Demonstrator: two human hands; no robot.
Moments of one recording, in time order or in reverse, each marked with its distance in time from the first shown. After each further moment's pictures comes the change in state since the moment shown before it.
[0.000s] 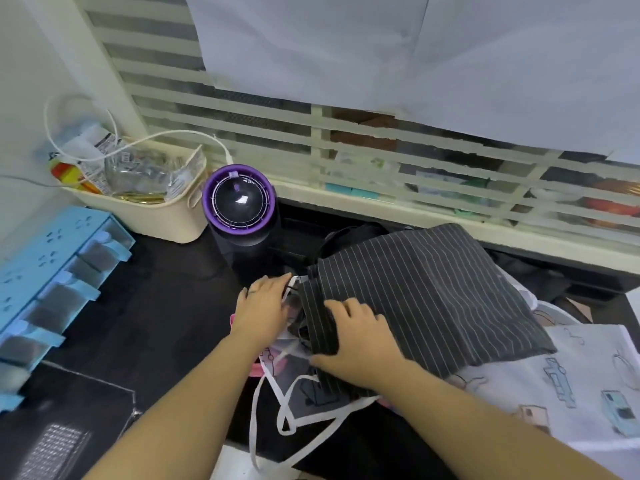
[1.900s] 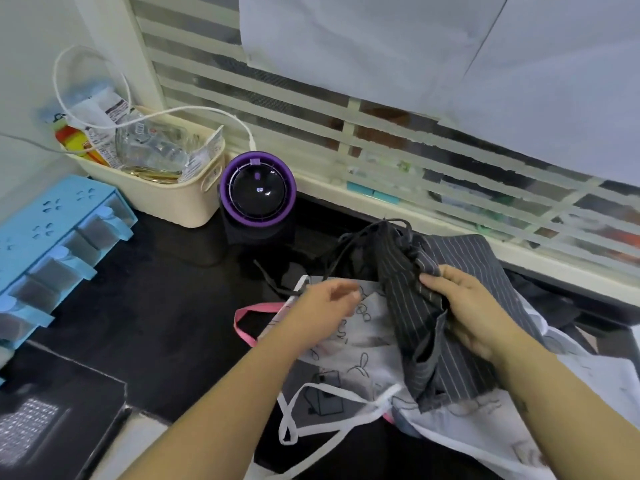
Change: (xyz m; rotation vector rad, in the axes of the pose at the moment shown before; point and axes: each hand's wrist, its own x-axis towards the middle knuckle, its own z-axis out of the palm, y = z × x) left_hand -0.018 0.067 -0.037 -1.030 -0.308 -0.089; right_hand 0.006 0.063 -0.080 1.408 0.140 0.320
